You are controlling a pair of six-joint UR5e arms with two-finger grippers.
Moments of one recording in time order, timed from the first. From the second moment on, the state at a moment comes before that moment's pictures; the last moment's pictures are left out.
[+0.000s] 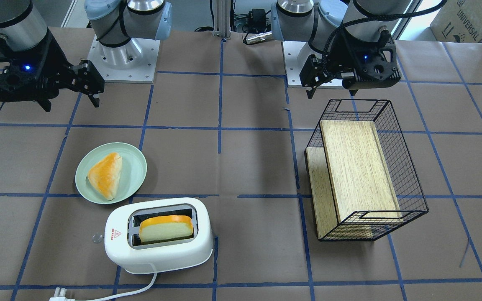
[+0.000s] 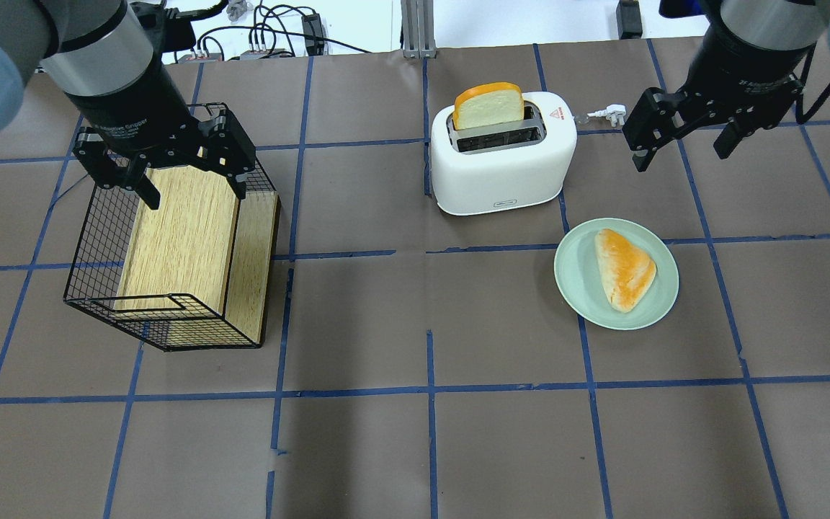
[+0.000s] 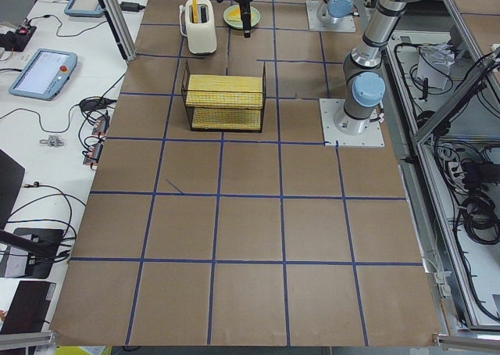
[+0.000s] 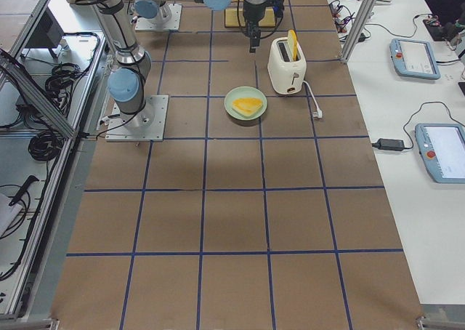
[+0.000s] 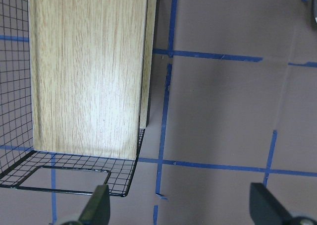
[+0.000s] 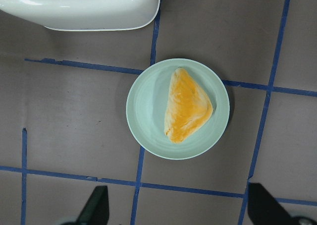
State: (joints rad) left arm -1.60 -1.56 -1.53 -1.70 1.58 -0.13; right arm 1.48 -1.57 1.55 -1.53 -1.57 -0.22
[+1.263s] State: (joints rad) left arm -1.60 -1.56 -1.53 -1.70 1.58 -0.13; right arm 1.30 -1.46 1.49 -1.56 -1.28 -0.37
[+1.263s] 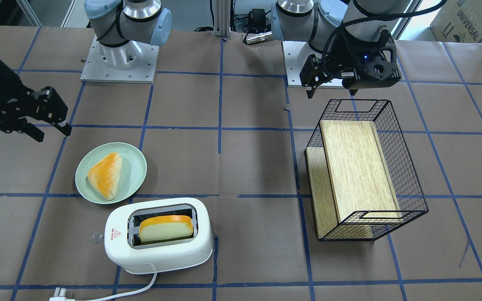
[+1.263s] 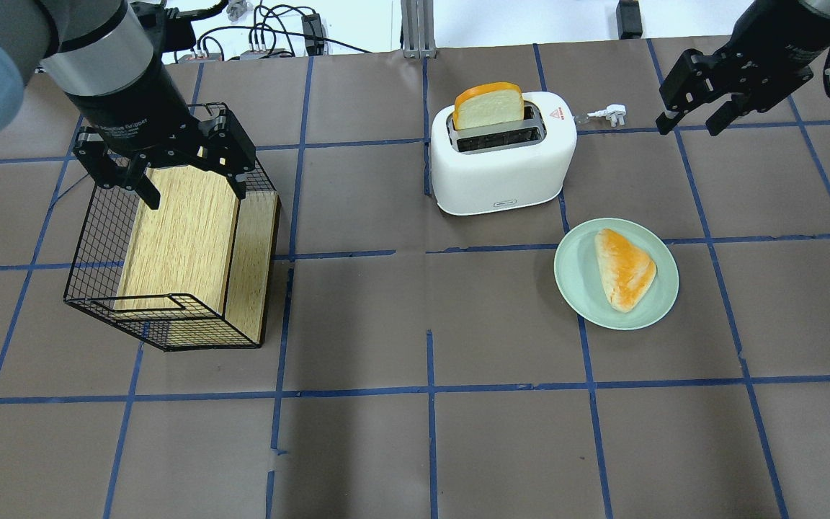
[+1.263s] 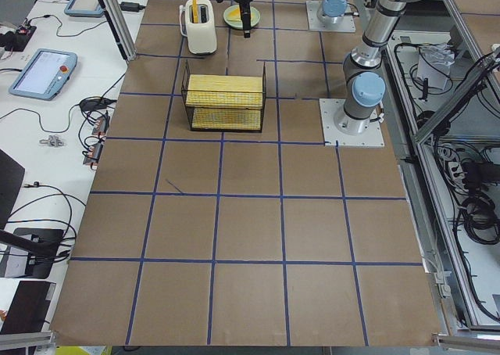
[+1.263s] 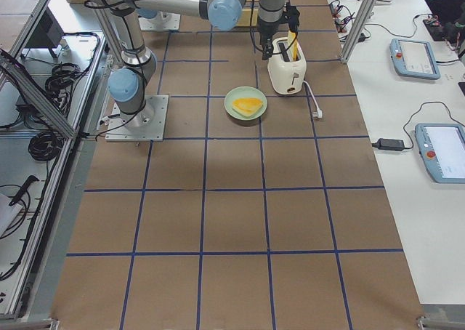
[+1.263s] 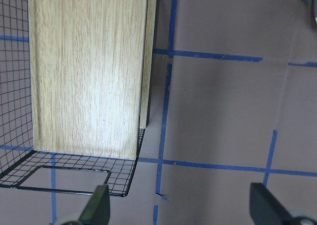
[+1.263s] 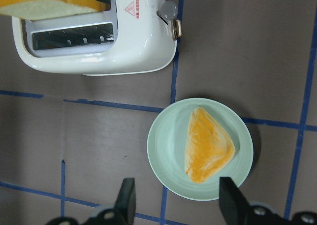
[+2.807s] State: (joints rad) left arm -1.60 -1.56 -1.53 -1.70 1.58 -0.13; right arm 1.30 -1.02 1.32 -1.67 -0.95 -0.41
